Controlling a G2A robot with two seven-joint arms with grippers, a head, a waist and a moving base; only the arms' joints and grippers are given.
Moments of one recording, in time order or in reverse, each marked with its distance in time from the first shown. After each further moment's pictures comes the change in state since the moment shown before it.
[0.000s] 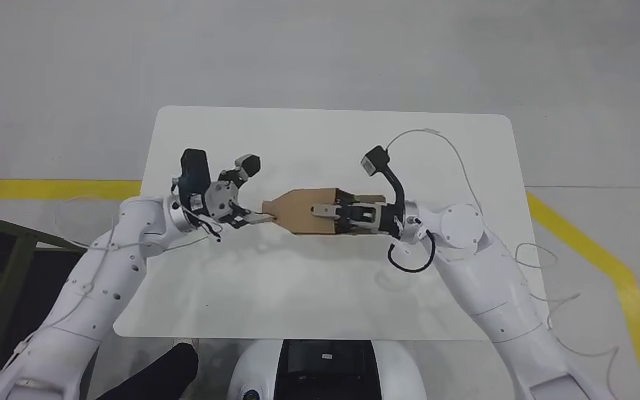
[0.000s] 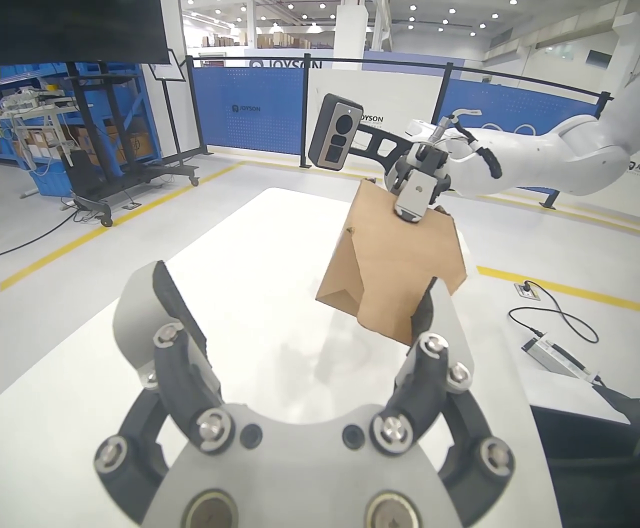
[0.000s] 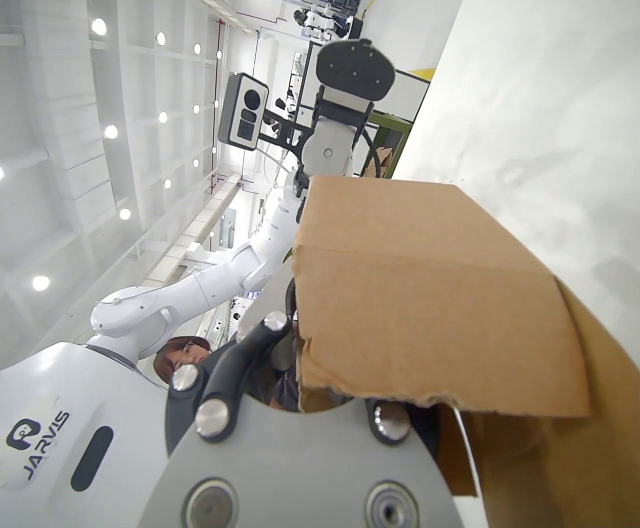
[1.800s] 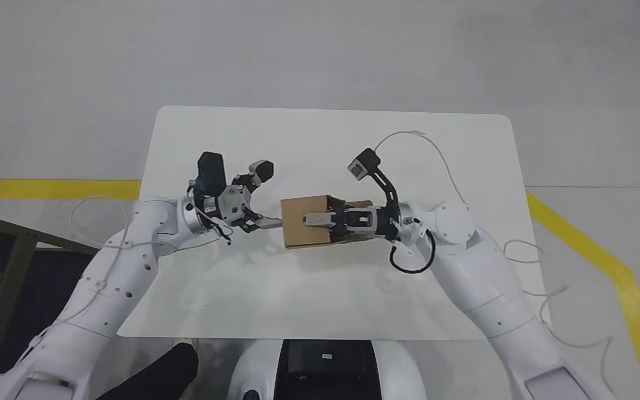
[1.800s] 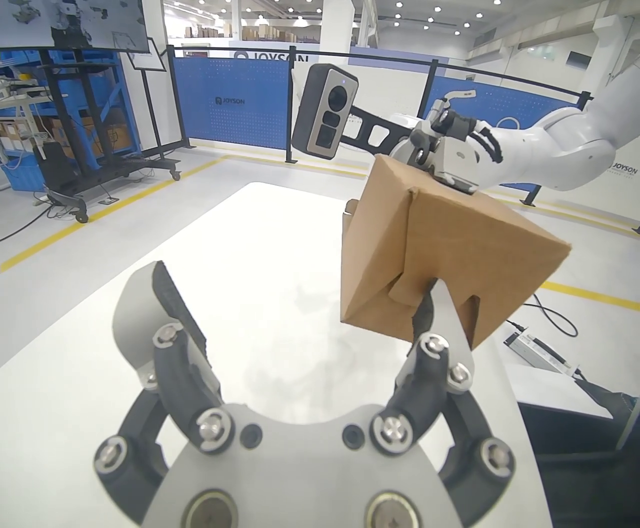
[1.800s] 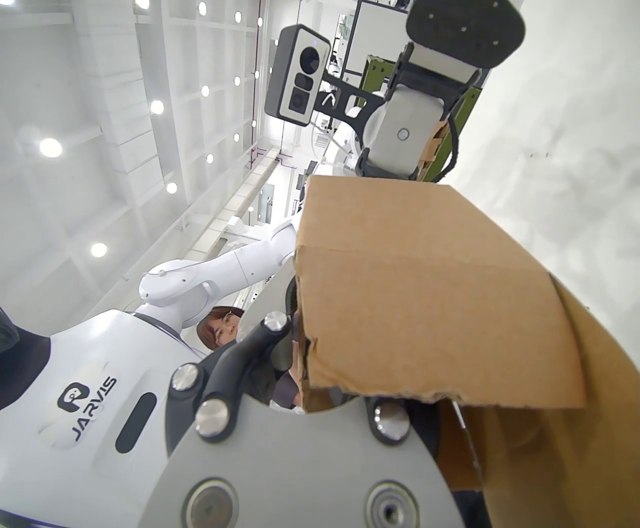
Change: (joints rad) left arm -0.029 -0.036 0.049 0.024 -0.011 -0.018 -0.030; right arm 0.042 -0.019 -0.057 0.050 0.169 -0.030 0.120
